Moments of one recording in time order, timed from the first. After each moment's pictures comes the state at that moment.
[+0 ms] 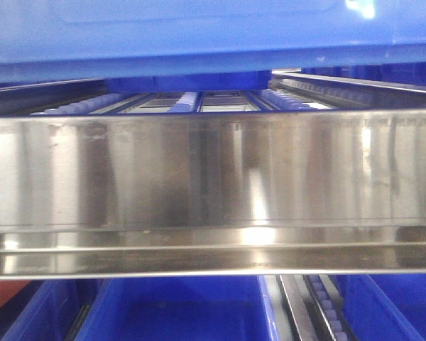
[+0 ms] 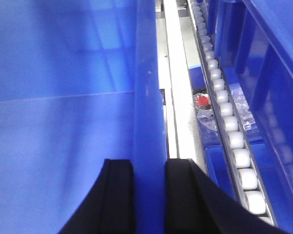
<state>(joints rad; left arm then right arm) -0.81 1.38 -1.64 0.79 1.31 -0.91 0.92 1.29 -1.52 -0.58 1.07 0.80</state>
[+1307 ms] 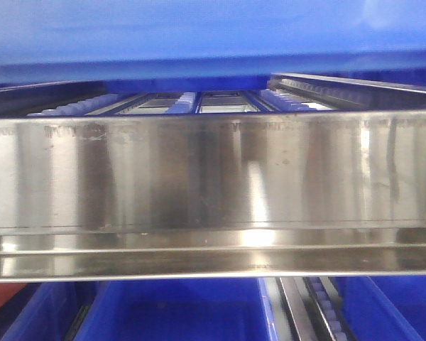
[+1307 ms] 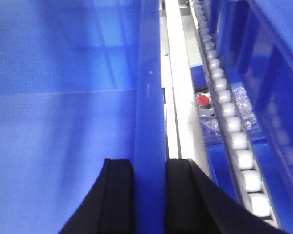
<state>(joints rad) -0.65 1.38 -1.65 0.62 1.22 -0.76 0.92 1.34 -1.53 -0.58 1.06 0.80</state>
